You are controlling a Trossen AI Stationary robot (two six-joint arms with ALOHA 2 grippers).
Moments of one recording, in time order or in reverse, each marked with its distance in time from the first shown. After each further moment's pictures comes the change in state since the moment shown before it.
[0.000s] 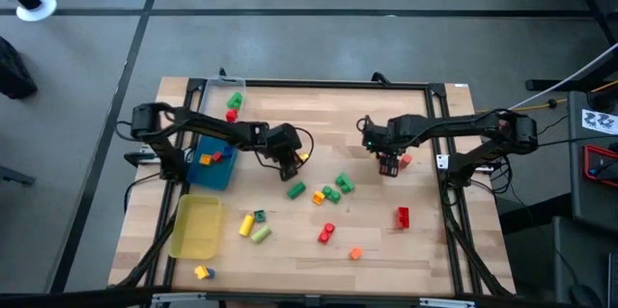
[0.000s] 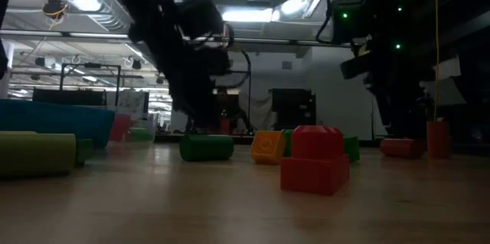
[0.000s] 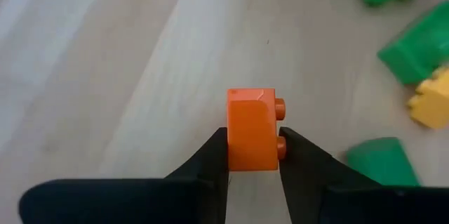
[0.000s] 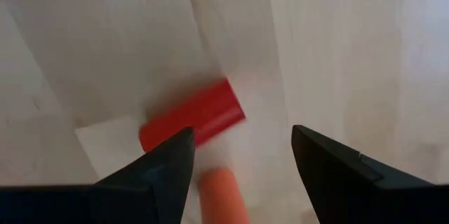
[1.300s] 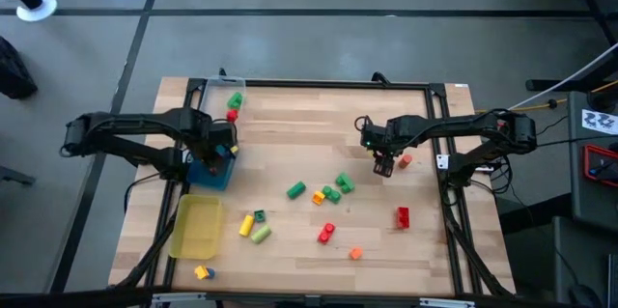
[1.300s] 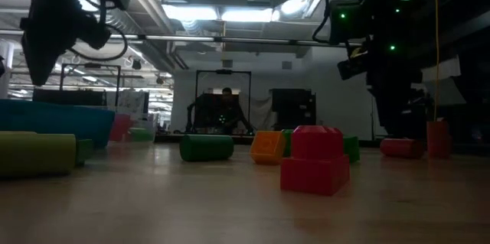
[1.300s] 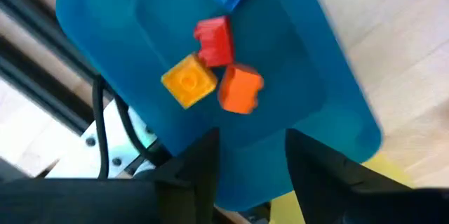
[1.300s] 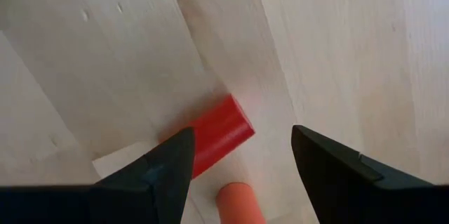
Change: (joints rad) left arm 0.006 -0.628 -0.087 -1.199 -0.062 -0.416; right arm 0.000 0.011 0.000 0.032 -0.006 0.140
